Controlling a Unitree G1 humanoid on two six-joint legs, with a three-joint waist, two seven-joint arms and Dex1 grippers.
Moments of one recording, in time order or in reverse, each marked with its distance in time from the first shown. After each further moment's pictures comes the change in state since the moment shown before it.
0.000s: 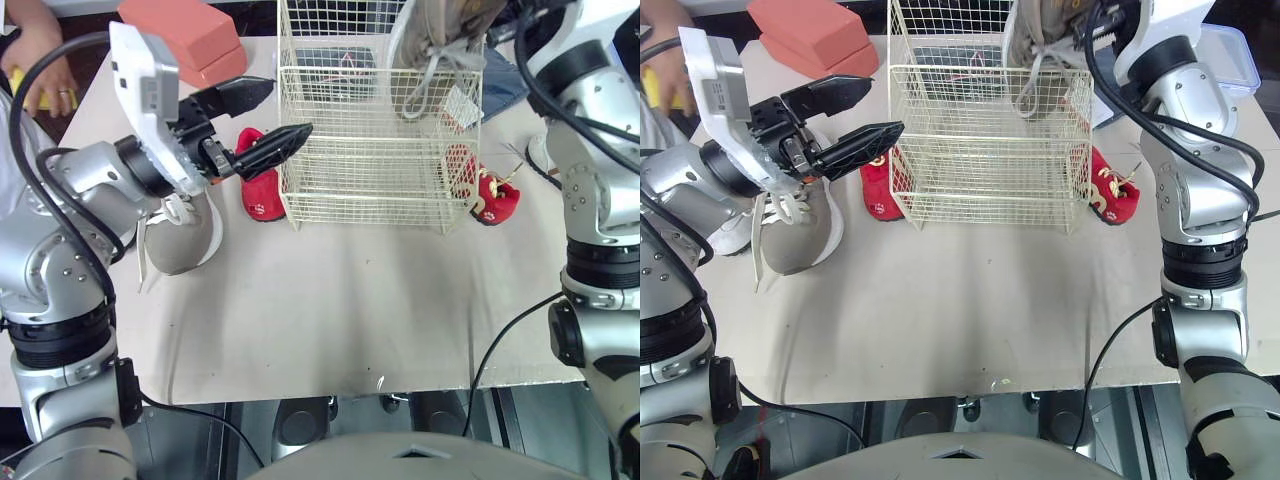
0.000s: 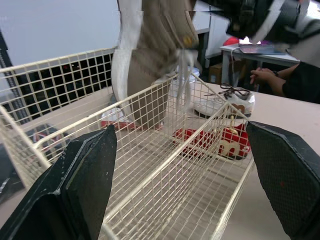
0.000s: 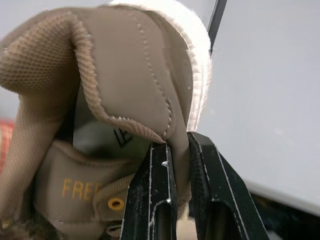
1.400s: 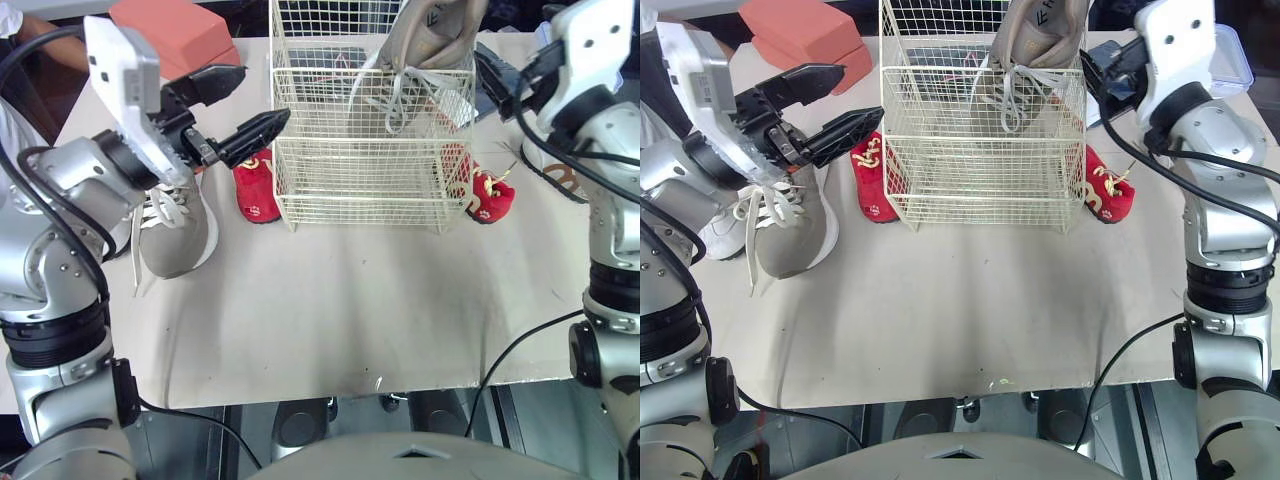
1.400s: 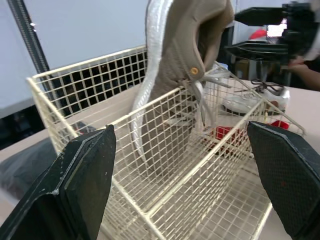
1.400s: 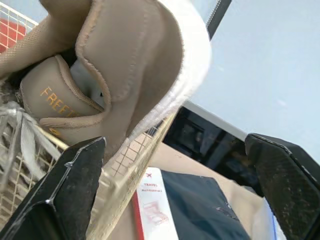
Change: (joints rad) left arm 0.017 -0.005 0.037 0.041 0.087 -0.056 0.003; right arm 0.132 -0.079 -0.097 -0.075 -0.081 0.092 0.268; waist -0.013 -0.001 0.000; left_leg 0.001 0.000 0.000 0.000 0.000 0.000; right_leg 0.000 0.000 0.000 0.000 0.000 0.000
